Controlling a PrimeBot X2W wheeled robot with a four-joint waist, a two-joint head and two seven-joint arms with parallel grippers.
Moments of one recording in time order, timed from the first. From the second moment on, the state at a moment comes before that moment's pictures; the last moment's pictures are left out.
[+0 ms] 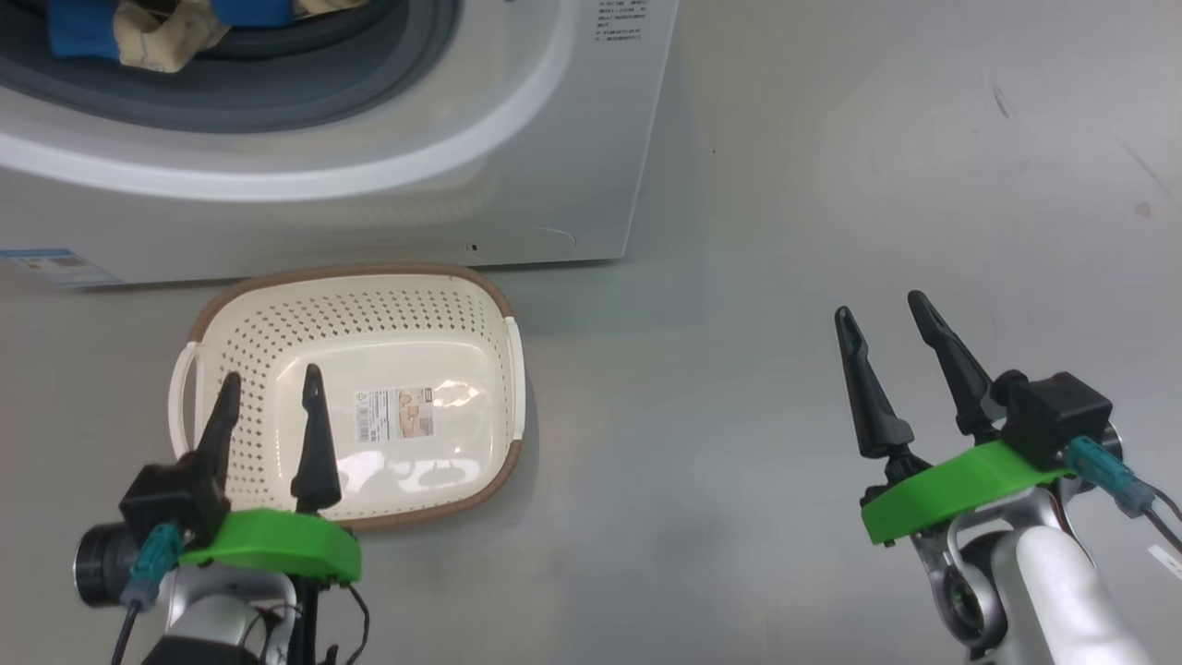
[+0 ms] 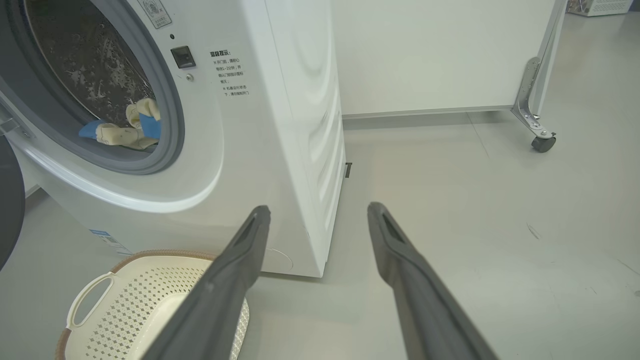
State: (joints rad) left arm -0.21 0.33 -0.40 0.11 -0.50 0.25 -0.23; right arm -0.13 -0.04 0.13 0.04 0.19 0.13 -0.16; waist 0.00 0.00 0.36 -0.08
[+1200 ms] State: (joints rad) left arm -0.96 0.68 -0.39 0.36 -0.40 0.25 0.22; right arm -0.29 -0.04 0.21 0.11 0.31 0.13 -0.25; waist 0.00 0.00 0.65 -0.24
